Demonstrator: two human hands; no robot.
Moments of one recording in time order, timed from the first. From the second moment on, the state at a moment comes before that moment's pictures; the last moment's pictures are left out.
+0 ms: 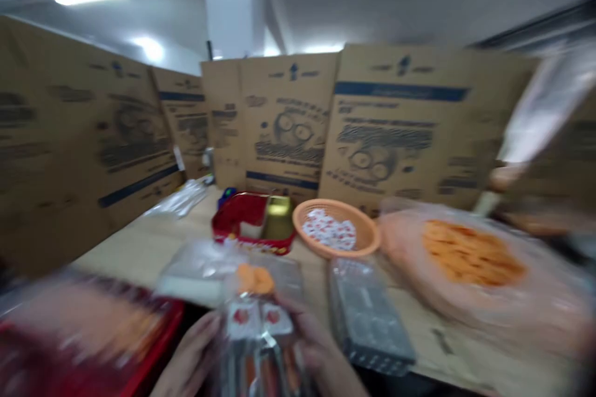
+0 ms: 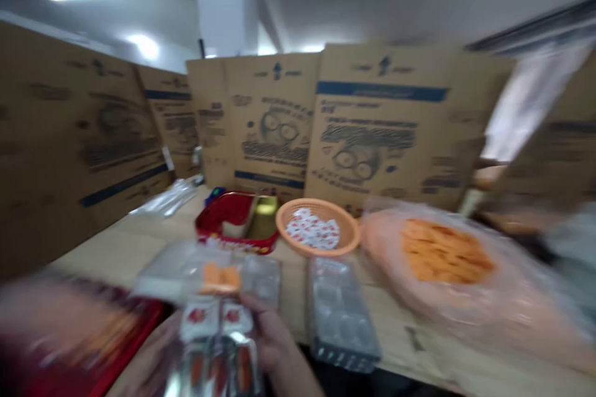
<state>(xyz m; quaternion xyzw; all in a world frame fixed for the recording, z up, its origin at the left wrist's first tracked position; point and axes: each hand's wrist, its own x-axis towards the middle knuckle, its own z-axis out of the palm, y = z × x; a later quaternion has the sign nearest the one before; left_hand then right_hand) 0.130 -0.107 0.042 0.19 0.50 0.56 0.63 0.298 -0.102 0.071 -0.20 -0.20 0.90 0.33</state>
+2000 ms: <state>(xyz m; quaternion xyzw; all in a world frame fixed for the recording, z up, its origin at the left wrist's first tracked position) 0.085 -0.173 0.079 0.28 0.55 0.56 0.56 0.276 -0.063 0.094 -0.26 -0.25 0.68 0.64</state>
